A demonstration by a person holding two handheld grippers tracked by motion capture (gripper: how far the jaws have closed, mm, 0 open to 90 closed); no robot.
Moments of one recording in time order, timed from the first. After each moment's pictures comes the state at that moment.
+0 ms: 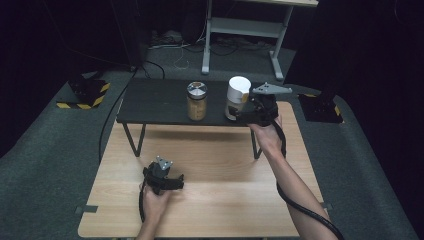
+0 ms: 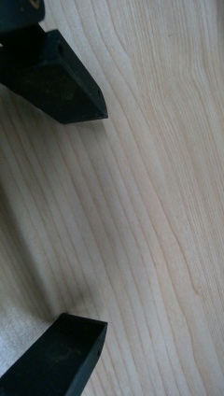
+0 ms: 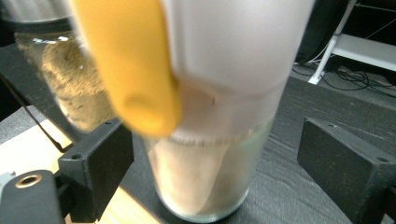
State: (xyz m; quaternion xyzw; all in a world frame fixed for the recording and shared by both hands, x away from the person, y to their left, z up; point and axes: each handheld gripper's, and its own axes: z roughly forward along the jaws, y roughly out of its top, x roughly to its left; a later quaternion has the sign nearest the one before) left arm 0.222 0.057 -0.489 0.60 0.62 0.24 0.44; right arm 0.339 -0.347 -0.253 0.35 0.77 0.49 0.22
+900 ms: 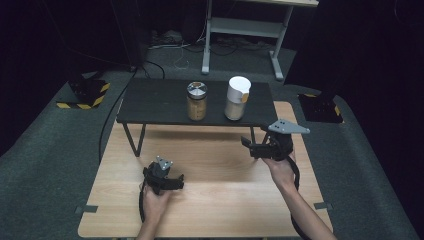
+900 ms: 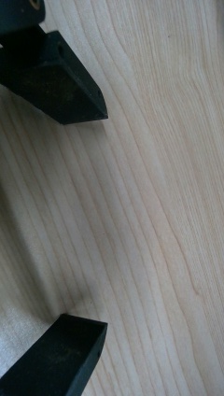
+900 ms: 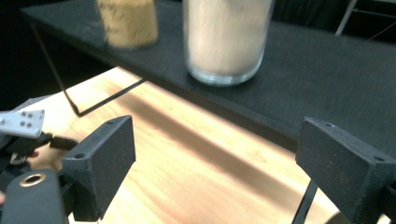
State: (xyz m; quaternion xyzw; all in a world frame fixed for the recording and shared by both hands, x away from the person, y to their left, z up) left arm 0.222 0.057 -0.488 0.60 0.62 0.24 0.44; right arm 0.264 -0.393 -0.312 0.34 0.76 0.50 0.23
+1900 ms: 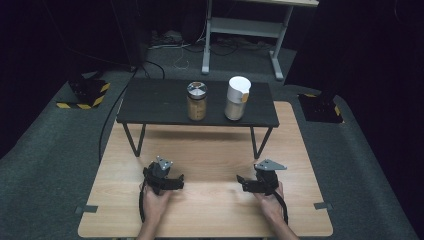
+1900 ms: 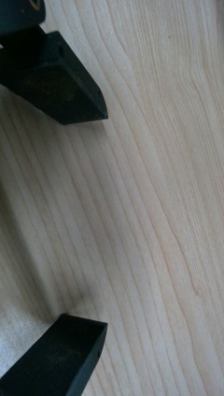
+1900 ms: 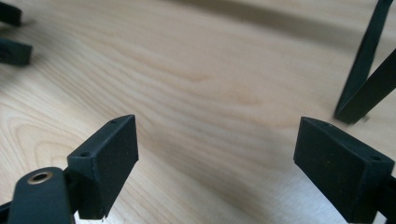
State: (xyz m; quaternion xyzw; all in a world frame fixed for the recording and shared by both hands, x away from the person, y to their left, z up) left arm 0.222 0.056 -0.489 0.60 0.62 0.24 0.44; right arm 0.252 -0.382 -0.434 0.41 0.79 0.41 0.18
